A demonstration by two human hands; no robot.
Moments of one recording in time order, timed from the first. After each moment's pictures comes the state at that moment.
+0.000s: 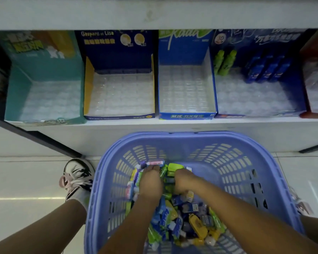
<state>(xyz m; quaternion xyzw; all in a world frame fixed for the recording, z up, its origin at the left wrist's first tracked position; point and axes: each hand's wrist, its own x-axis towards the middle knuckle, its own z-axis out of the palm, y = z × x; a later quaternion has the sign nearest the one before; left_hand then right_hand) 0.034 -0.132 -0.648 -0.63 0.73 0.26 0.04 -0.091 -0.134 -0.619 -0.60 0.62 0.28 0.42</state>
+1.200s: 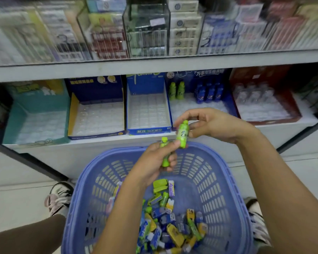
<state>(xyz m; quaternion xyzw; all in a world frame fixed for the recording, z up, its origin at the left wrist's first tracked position) -0.043 -0.132 -0.439 -0.35 0.44 0.78 -0.26 -0.236 -0.136 -0.379 -0.58 0.50 -0.30 0.57</state>
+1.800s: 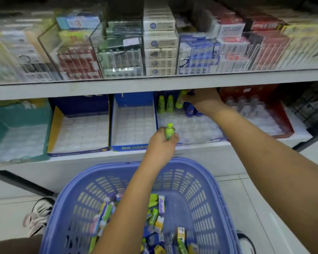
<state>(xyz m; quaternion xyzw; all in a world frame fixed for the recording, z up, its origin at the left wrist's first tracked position) -0.118 -0.179 -0.423 -0.50 0.61 0.53 -0.30 -0.289 -0.245 -0.375 -0.60 0.73 -0.31 0.15</state>
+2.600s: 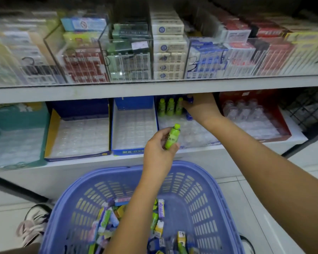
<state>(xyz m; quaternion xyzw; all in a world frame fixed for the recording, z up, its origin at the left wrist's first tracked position) -0.109 -0.171 -0.433 -0.46 0.58 0.54 -0.41 -0.269 -0.238 -0.378 -0.60 0.76 -0.26 0.06</state>
